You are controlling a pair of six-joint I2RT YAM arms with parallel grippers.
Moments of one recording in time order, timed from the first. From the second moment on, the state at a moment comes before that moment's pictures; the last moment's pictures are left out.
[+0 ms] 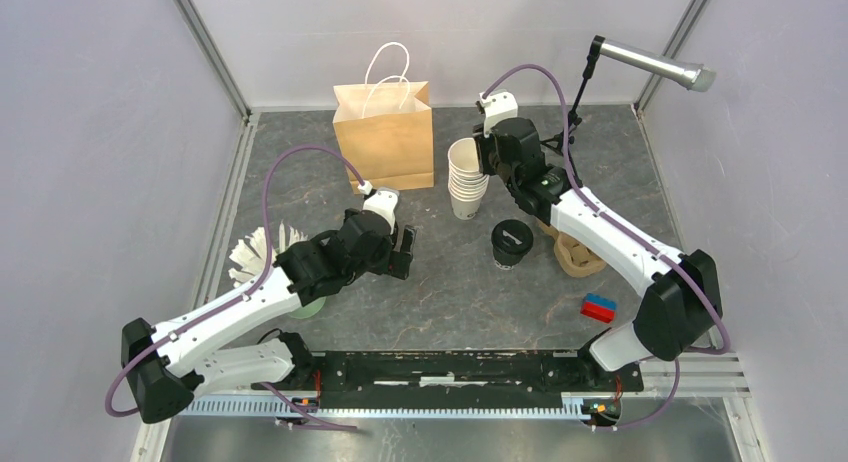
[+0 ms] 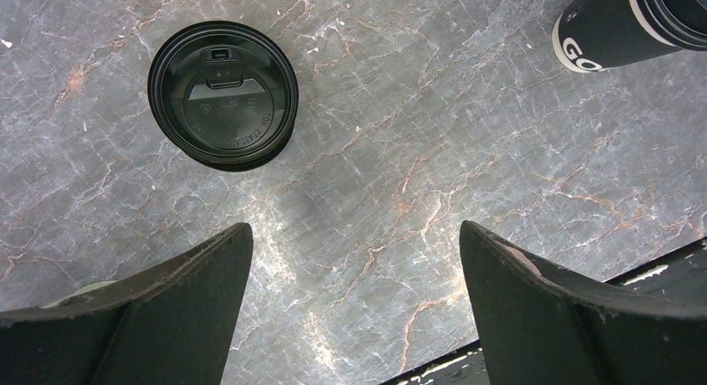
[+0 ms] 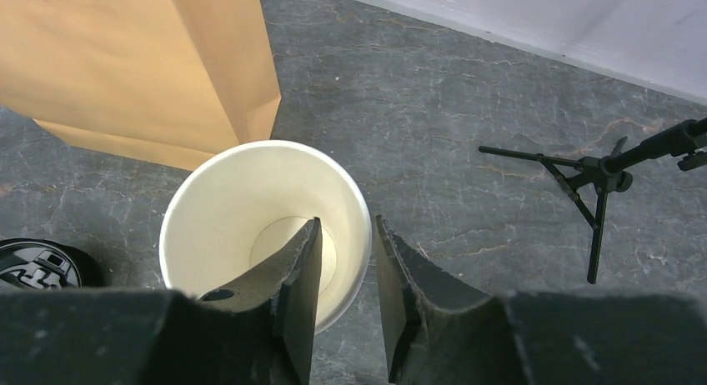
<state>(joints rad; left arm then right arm) -0.91 1.02 0.89 -0.62 -0.37 -0.42 0.59 1.49 1.25 -0.14 0.32 0.03</state>
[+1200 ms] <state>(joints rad) -0.91 1.04 0.88 -0.61 -0.39 -0.42 0.50 1.52 1.29 -0.14 0.17 0.17</state>
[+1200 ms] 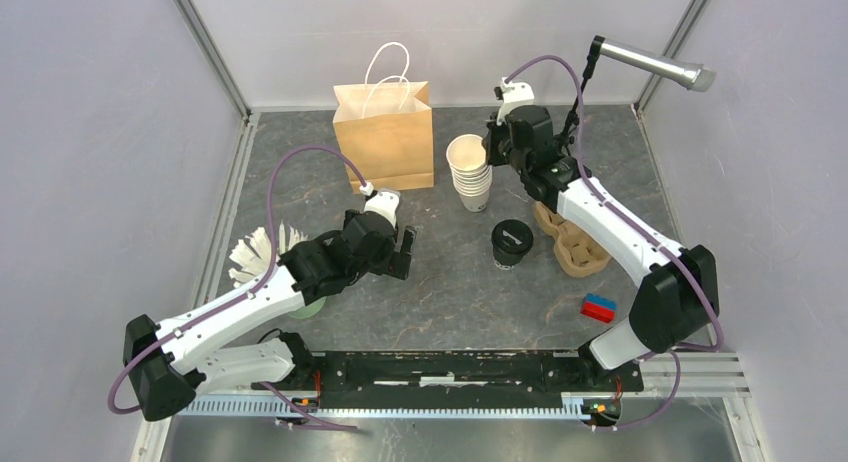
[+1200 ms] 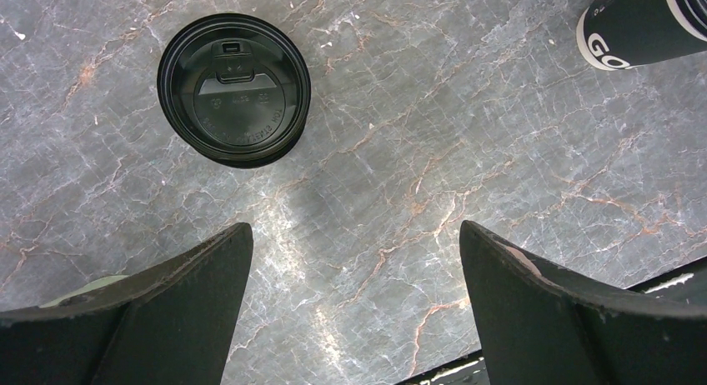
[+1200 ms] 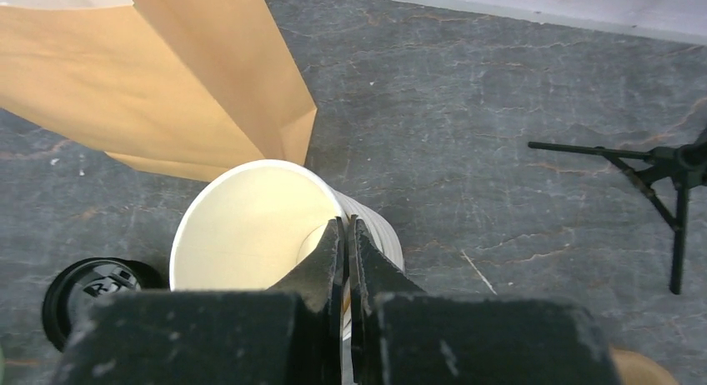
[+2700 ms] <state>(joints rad) -0.60 1.39 1.05 -0.15 0.04 -0.81 0.32 1.43 1.03 0.13 -0.40 0.60</state>
